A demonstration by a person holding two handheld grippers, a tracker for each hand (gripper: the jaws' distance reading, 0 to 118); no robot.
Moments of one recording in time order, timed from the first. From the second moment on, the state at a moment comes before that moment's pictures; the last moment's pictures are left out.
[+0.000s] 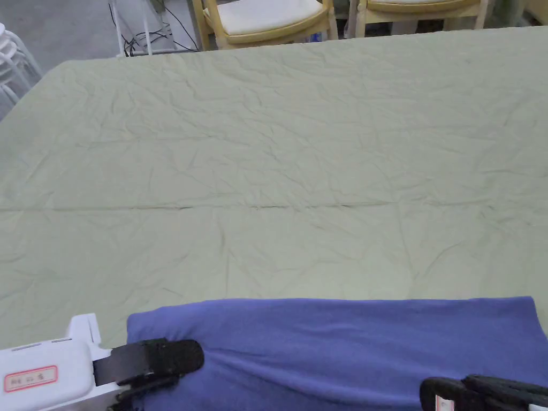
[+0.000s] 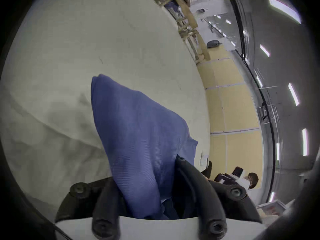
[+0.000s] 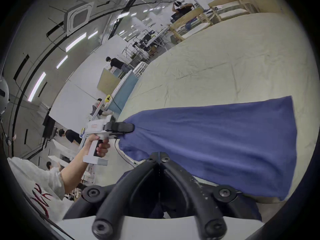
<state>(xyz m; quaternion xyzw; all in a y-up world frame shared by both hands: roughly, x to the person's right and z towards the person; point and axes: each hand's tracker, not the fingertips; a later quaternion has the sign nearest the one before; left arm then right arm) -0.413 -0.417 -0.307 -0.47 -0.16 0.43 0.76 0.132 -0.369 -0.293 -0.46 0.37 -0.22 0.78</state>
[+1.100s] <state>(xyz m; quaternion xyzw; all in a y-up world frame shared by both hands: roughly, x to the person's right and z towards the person) -0.134 -0.428 -0.383 -0.60 0.05 0.16 0.78 0.146 -0.348 -0.244 -0.49 0.22 -0.17 0.82</state>
